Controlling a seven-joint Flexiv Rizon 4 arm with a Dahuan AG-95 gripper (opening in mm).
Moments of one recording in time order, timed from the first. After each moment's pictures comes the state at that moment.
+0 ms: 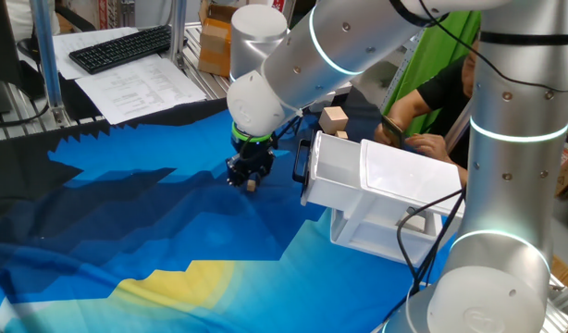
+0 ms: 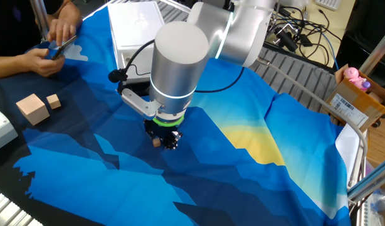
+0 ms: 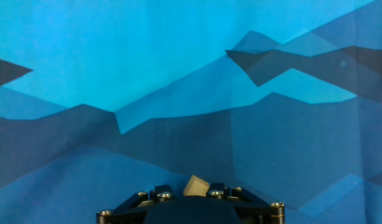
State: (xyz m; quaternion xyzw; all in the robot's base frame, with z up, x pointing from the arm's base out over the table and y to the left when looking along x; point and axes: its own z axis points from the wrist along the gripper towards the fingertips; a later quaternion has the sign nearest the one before) arm 0.523 -0.014 0.002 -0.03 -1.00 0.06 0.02
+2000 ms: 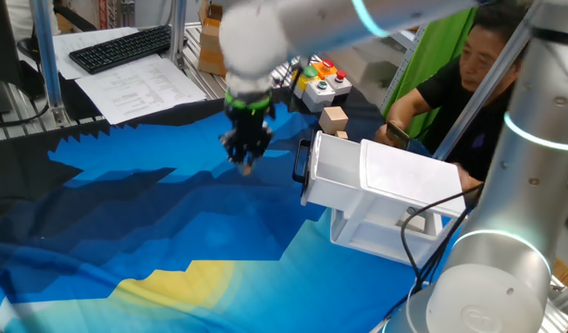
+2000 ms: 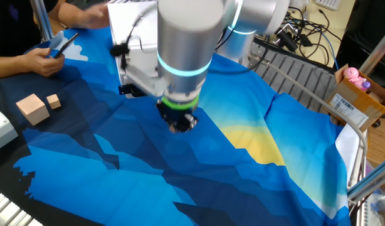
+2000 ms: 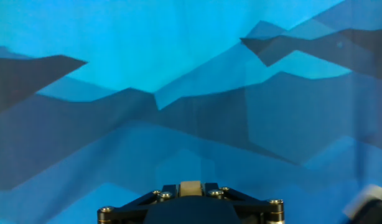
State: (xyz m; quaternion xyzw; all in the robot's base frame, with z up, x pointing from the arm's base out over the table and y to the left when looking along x) arm 0.492 0.015 0.147 -0.05 -0.99 0.06 0.07
